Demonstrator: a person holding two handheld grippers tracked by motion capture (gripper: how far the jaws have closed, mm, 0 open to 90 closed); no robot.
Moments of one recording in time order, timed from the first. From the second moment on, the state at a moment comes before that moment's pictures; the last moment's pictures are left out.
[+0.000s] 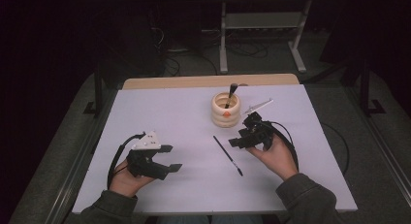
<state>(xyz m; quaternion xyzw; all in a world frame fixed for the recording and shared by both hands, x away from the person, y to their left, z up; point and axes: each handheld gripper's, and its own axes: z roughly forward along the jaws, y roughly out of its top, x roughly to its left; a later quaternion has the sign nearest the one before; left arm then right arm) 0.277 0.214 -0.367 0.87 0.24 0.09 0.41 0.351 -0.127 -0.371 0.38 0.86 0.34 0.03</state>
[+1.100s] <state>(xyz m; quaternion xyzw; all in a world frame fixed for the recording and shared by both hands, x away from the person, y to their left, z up) 0.278 0.213 -0.368 0.88 0.24 0.08 0.41 0.331 -0.109 -0.404 0.39 0.86 0.32 0.03</state>
